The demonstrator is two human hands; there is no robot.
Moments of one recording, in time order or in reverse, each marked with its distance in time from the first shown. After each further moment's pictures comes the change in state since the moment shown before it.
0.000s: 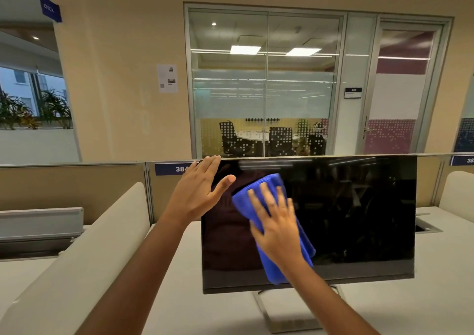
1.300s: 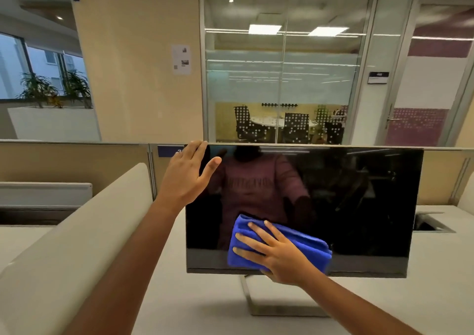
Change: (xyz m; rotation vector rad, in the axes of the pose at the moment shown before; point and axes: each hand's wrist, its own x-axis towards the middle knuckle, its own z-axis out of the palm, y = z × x) left_hand 0.001 0.025 0.014 0.037 0.128 -0.166; right_hand -0.066 0.068 0.006 -0.118 -0.277 -0.807
